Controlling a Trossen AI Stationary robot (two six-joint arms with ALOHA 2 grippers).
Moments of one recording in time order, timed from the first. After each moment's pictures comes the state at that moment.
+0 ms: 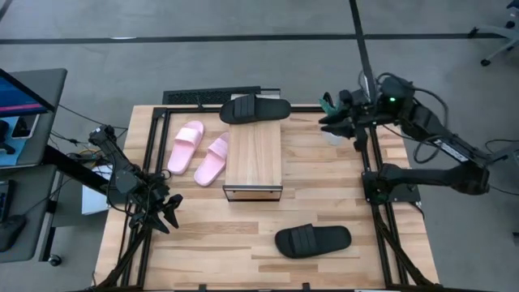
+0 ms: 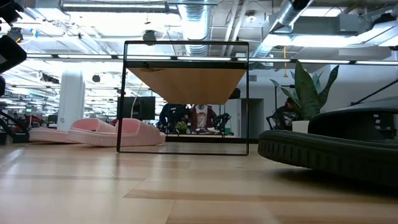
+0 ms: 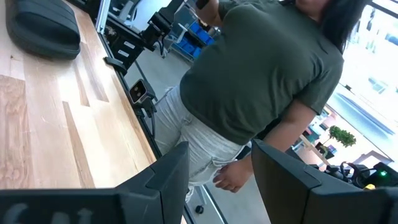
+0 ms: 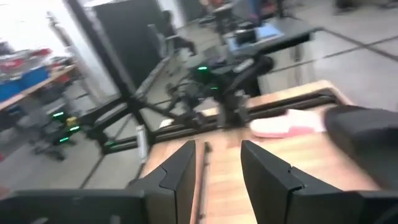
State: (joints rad) left arm -0.84 0.03 0.02 0.01 -0.04 -0.76; right arm -0.54 0.89 1.14 -0.46 -0.70 0.15
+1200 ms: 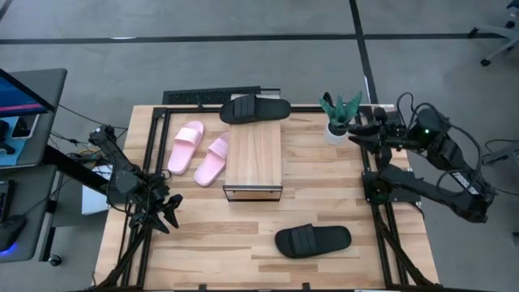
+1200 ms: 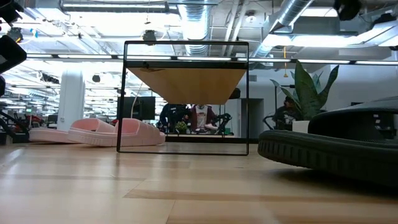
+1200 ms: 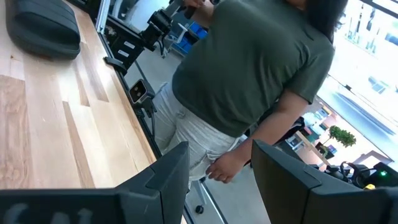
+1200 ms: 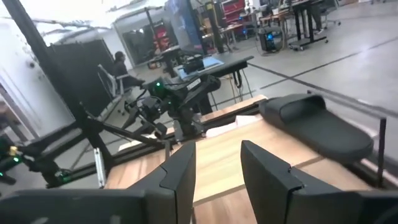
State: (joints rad) left arm -0.84 0.03 0.02 0.01 -0.04 -0.76; right arm -0.62 0.38 0.81 -0.52 -0.51 0.22
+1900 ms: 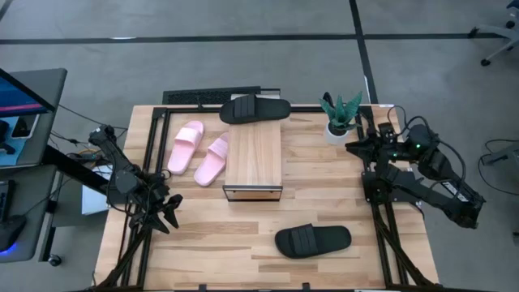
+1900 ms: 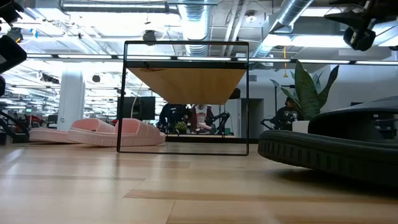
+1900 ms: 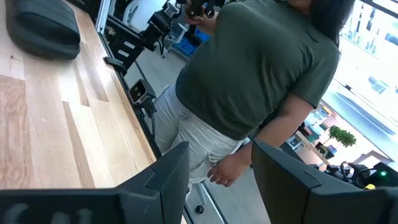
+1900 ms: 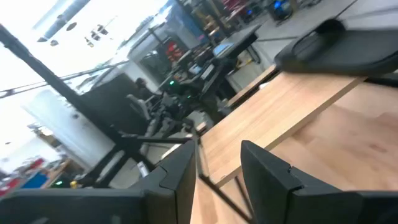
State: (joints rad) left arm -0.84 0.03 0.02 0.01 -0.04 -0.76; right arm -0.59 0.16 0.54 -0.44 -0.52 0.61
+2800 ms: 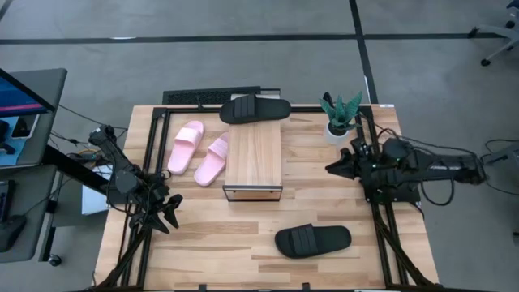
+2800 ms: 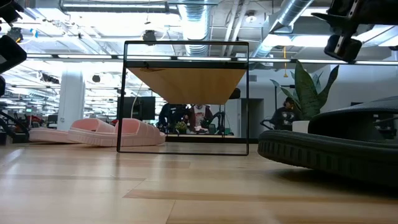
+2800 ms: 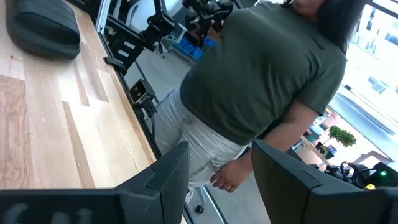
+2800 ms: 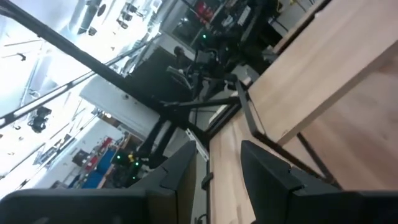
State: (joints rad) left arm -0.84 0.03 0.02 0.01 -0.04 -0.76; right arm -0.01 0.35 0.37 -0.07 -0.18 0.87
